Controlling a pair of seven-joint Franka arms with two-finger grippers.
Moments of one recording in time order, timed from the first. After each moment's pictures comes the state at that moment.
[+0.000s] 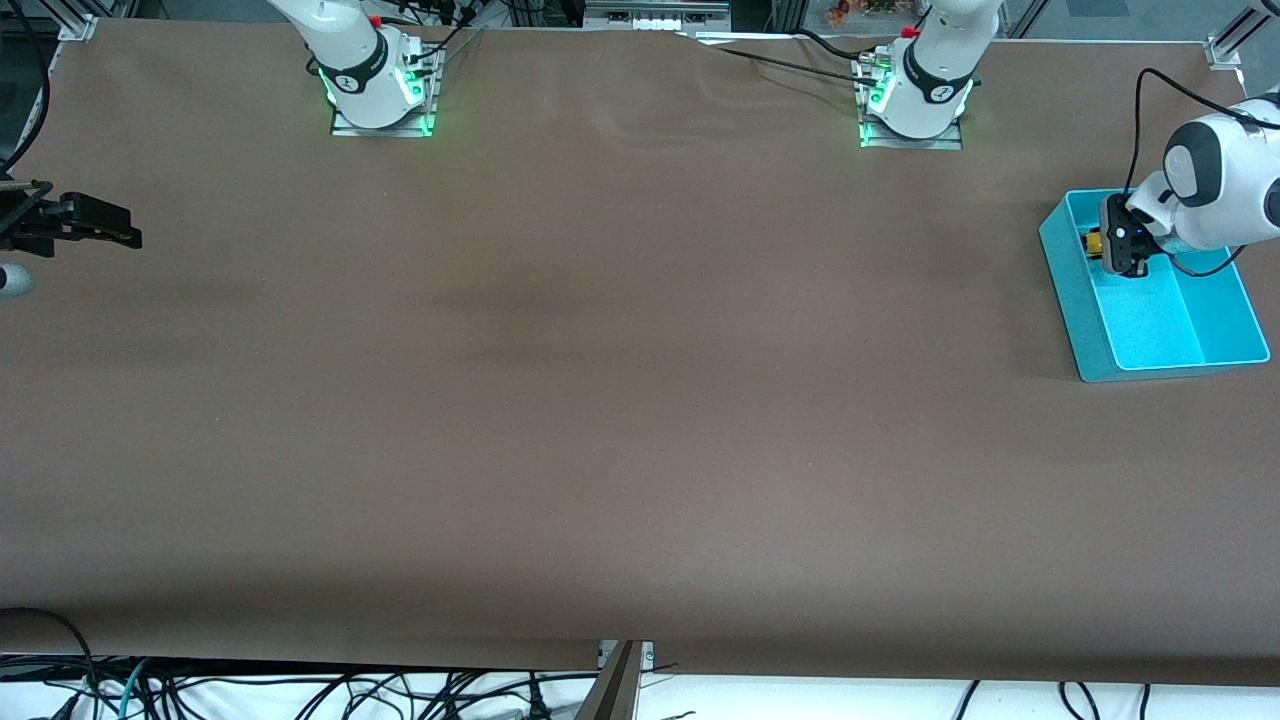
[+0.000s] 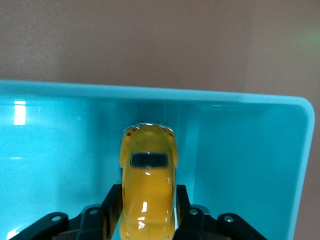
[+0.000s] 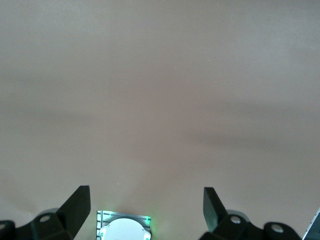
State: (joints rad) left arm 0.71 0.25 -0.06 -2.41 0.36 2.36 1.78; right arm -0.04 0.16 -0.05 -1.44 -0.04 1.39 -0.22
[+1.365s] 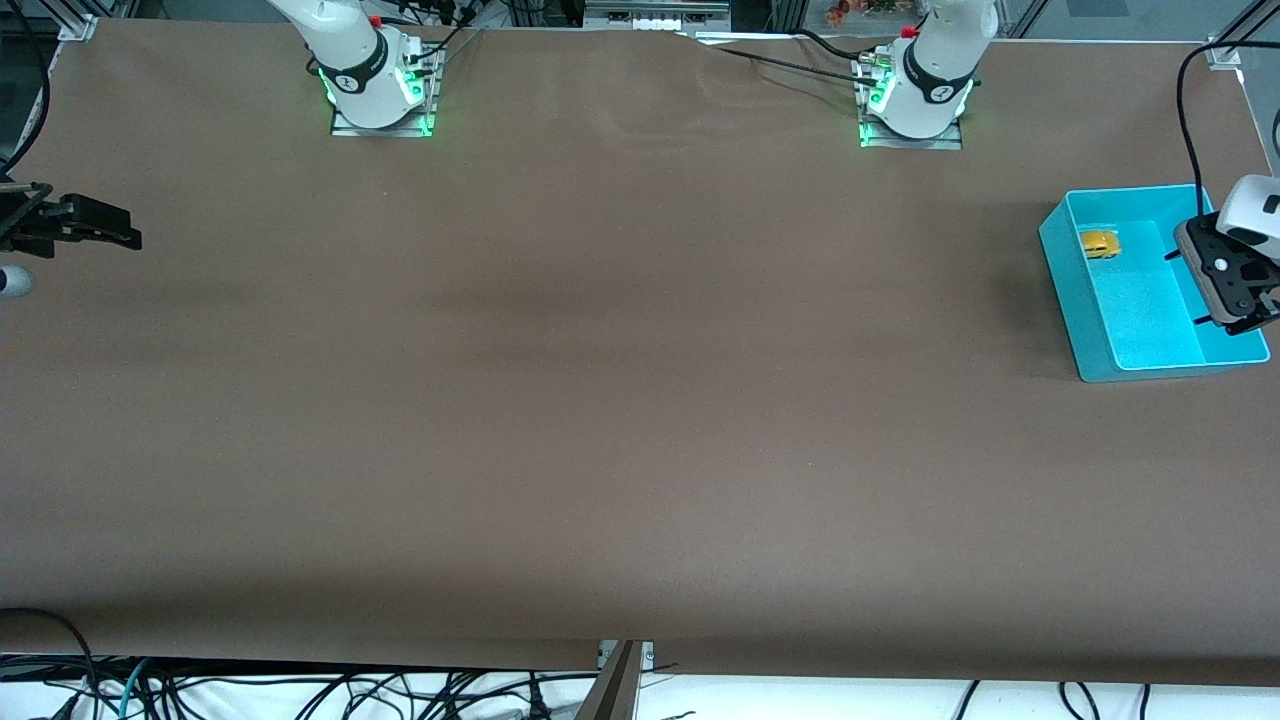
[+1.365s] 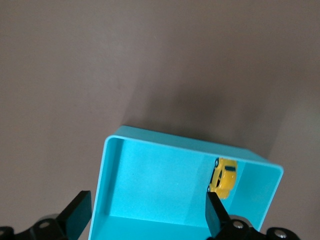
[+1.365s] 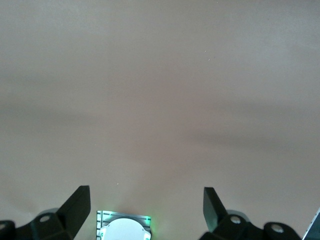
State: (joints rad) left arm 0.43 0.05 -0.12 -1.97 0.15 1.93 1.46; right arm -0.04 0.16 -0.05 -1.44 -0.04 1.39 -0.22
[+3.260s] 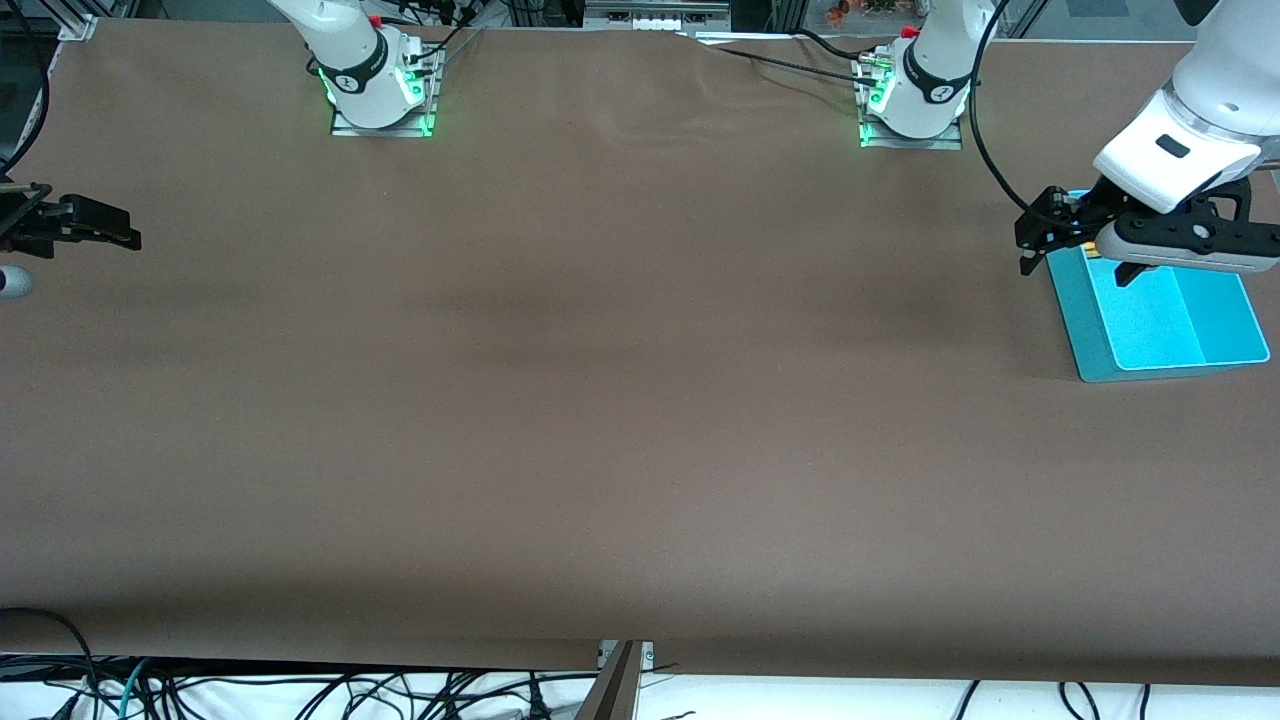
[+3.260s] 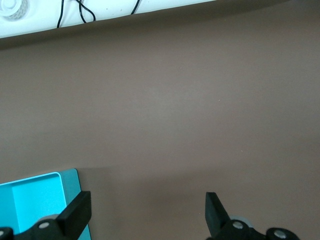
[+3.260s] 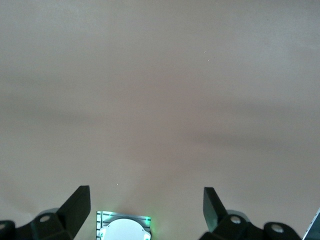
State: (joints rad) left arm 0.03 -0.06 -0.18 -1.71 0.06 1.79 -0.02; right arm -0.04 0.16 -0.05 -1.44 -0.04 1.39 -0.22
